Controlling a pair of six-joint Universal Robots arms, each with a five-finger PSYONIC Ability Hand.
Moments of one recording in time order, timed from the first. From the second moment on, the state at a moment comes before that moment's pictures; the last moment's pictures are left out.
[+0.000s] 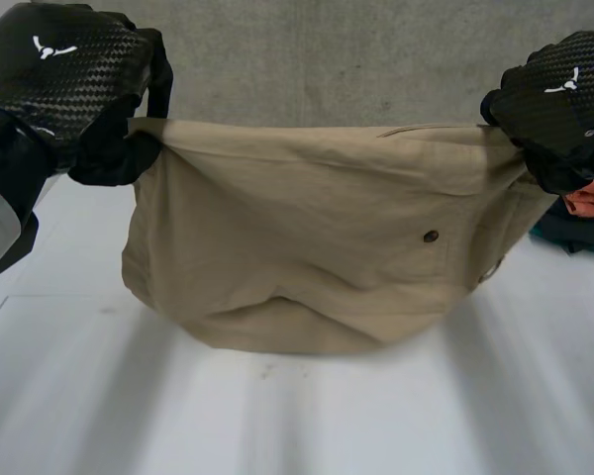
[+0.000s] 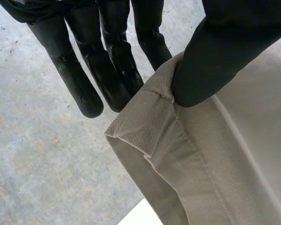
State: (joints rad) left arm 4.16 -1.39 -1.44 2.93 -1.60 3.48; right arm 1.89 -1.65 1.35 0.40 1.39 2.35; left_hand 1.16 1.20 1.19 1.20 0.97; right_hand 1.11 1.17 1.19 1.20 1.02
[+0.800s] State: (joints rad) left arm 4.20 -2.33 -0.51 3.66 -1.69 3.84; right arm 1.97 -0.96 0.83 -0.66 1.54 2.28; left_hand 1.16 1.20 1.19 1.20 0.99; right_hand 1.11 1.18 1.19 1.20 1.03
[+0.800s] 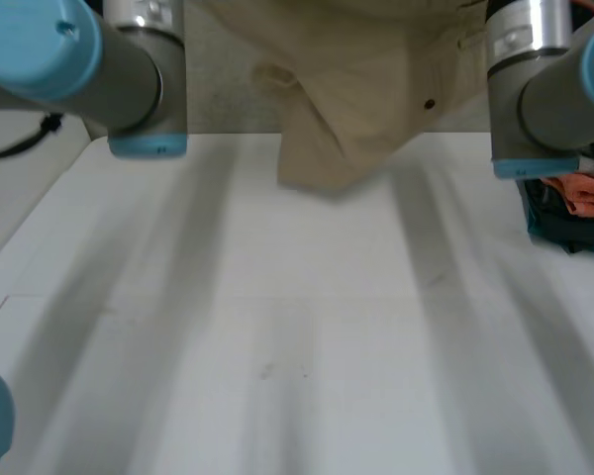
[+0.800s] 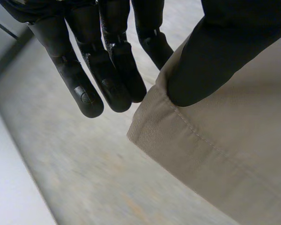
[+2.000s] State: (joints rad) left arm 3.90 -1.67 -1.78 3.00 -1.71 3.72; right arm 1.89 -1.40 1.86 0.40 1.46 2.09; left_hand 0.24 0.25 0.26 0.24 0.07; right_hand 1.11 1.18 1.19 1.20 1.03
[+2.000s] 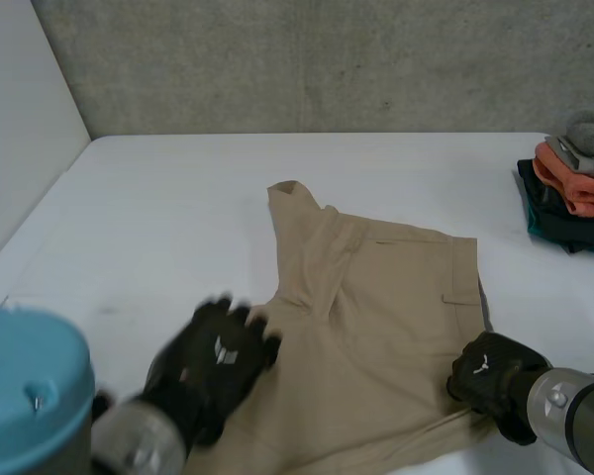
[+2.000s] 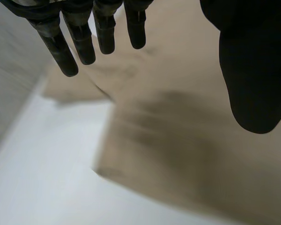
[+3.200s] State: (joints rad) left arm 4.14 -2.29 -1.37 3.40 -1.67 4.07; right arm 1.88 -1.32 1.93 0.22 1.37 2.21; left_hand 1.12 1.12 1.12 1.13 0.95; right_hand 1.11 1.18 1.19 1.20 1.03
